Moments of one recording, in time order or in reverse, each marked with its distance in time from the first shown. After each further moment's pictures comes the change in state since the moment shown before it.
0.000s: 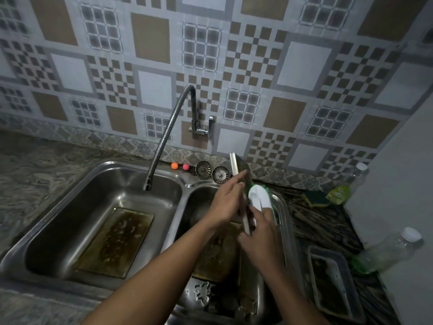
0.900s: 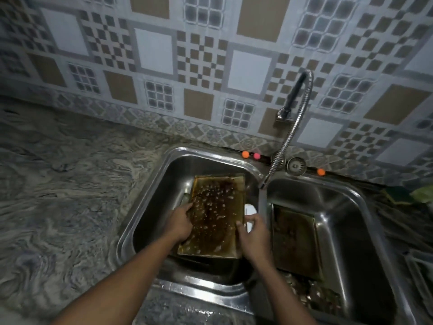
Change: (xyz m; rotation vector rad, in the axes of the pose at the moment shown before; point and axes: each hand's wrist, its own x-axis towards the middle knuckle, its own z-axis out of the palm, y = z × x) left_hand -0.062 -0.142 -0.375 0.657 0.111 -0.412; right_hand -0.032 -0.180 0.239 0.310 -0.115 0.358
